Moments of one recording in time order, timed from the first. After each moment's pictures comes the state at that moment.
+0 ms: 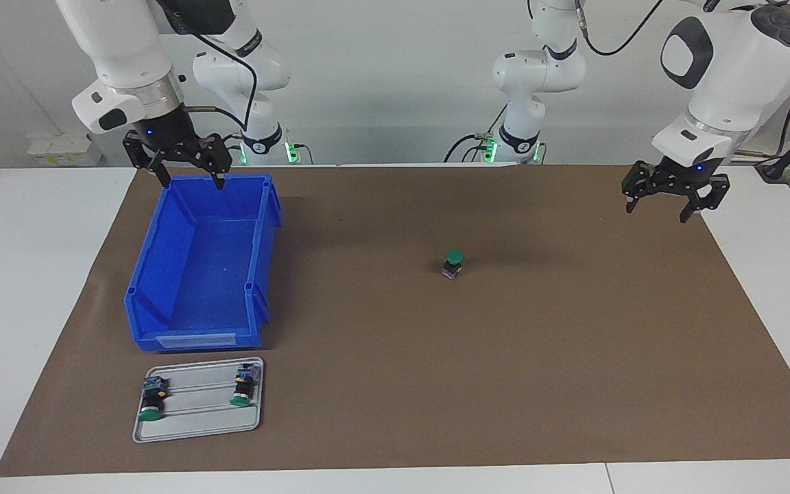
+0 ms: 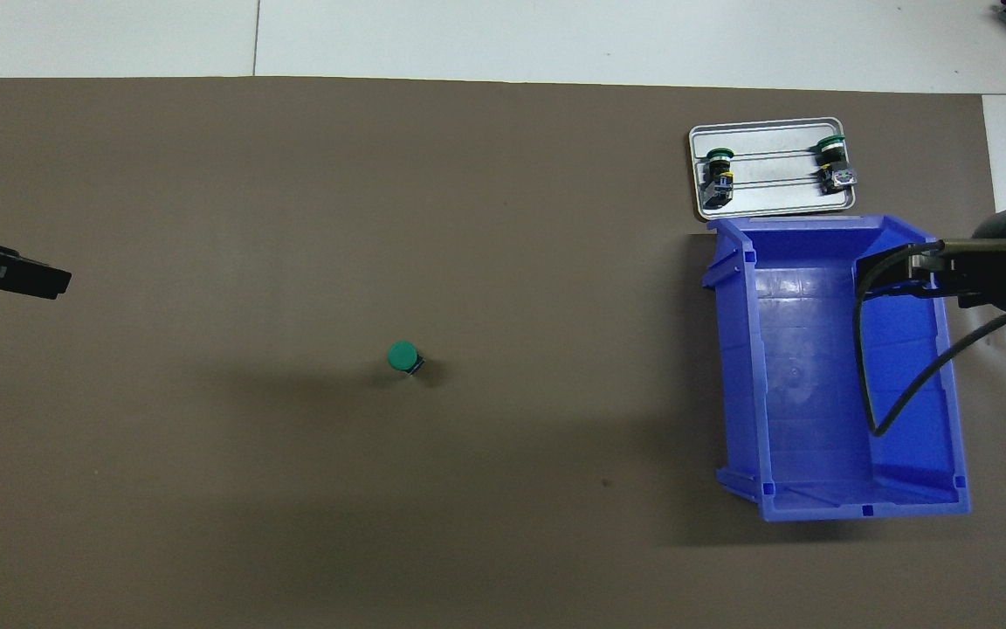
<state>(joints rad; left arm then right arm) -0.06 -0.01 0.07 -1.72 0.04 1.78 0.39 0.03 -0.03 0.05 -1.60 -0.02 1.58 0.17</state>
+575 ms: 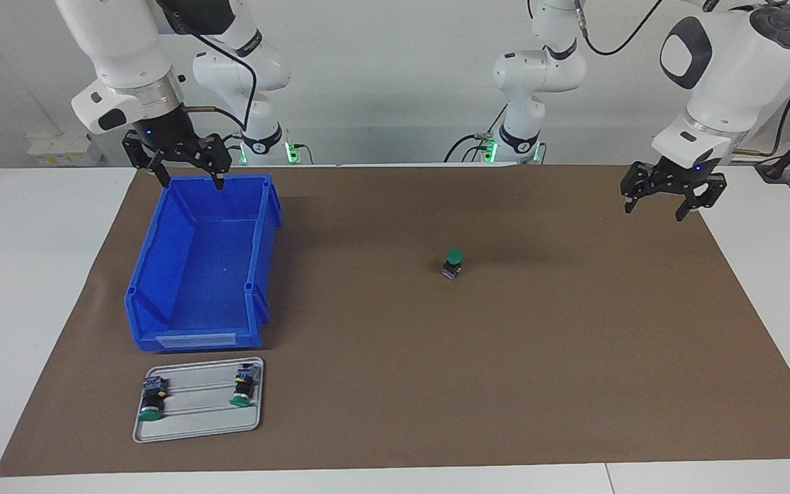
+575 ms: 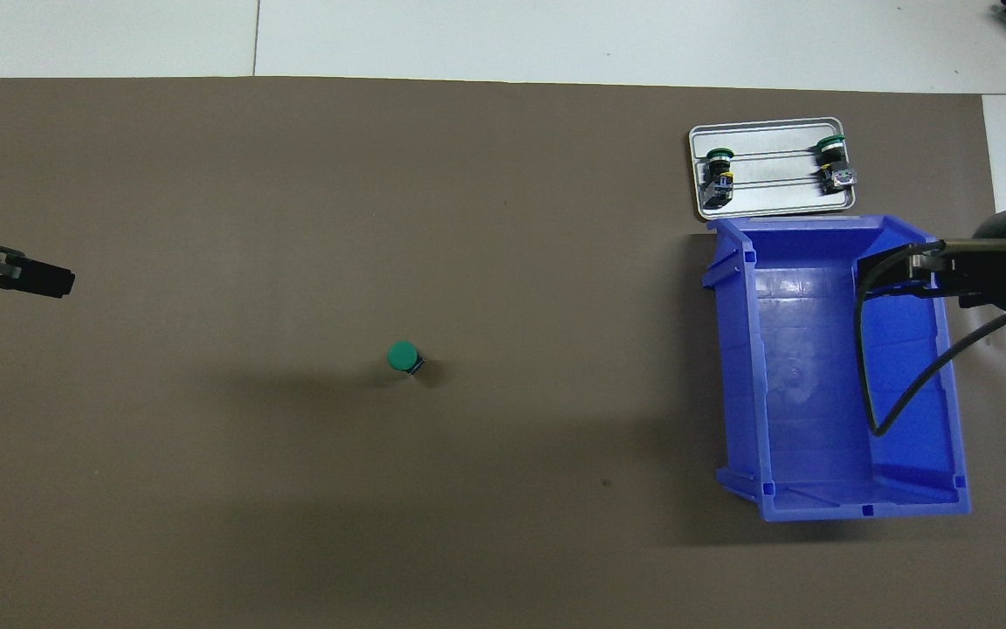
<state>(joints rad) -0.08 -0.01 0.07 -1.72 0.04 1.77 0.30 0.03 -0.03 0.05 -1.60 -0.02 1.58 0.17</state>
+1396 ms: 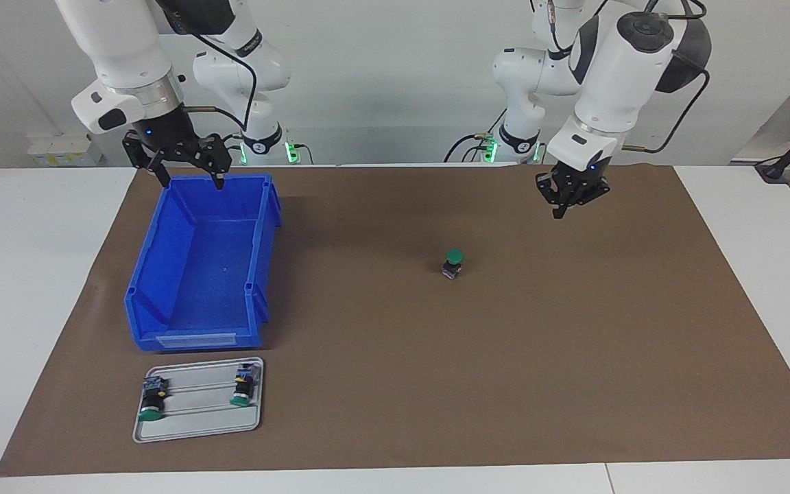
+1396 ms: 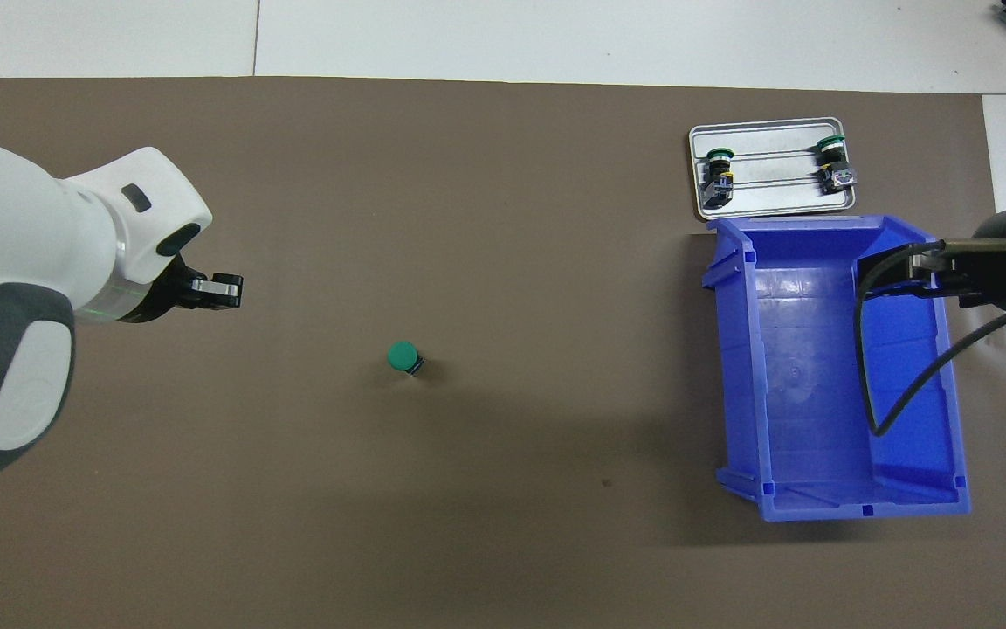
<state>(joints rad) -0.37 -0.05 0.05 -1.82 0.00 1.83 -0.16 0.03 -0.03 0.05 -1.60 -0.02 1.58 0.17</state>
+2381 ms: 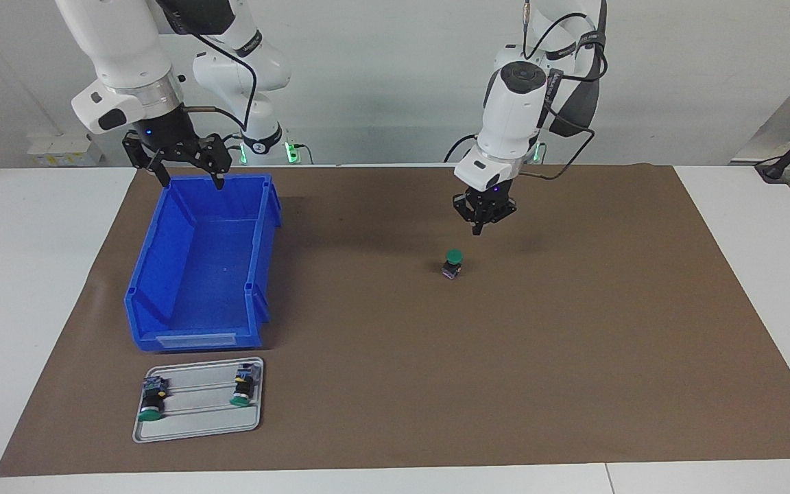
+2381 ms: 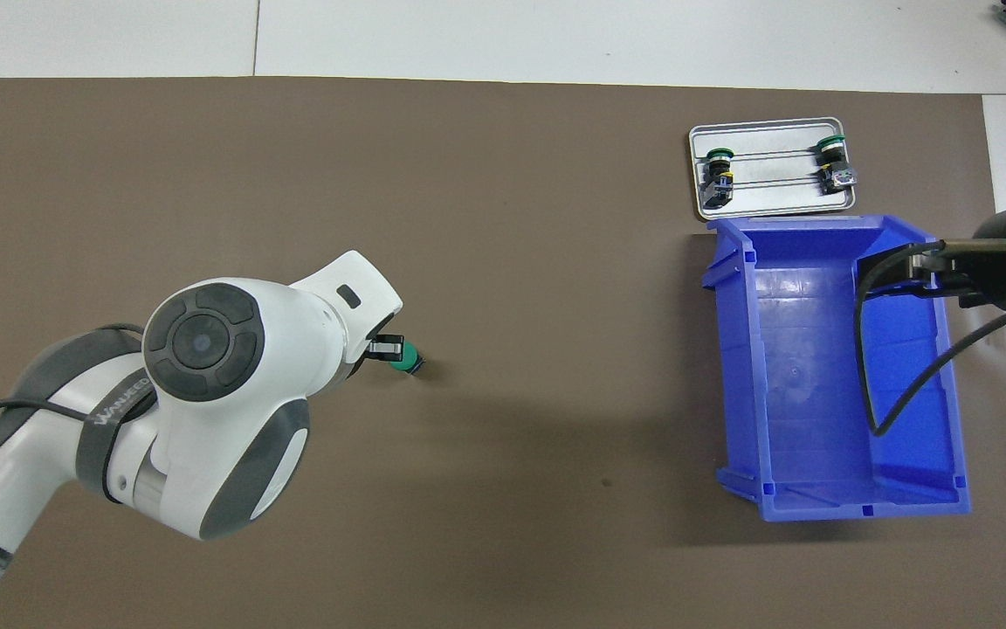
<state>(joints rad) -0.57 -0.02 0.05 -2.07 0.00 2.17 -0.39 0.03 -0.03 0.05 -1.60 -0.02 1.58 0.17</state>
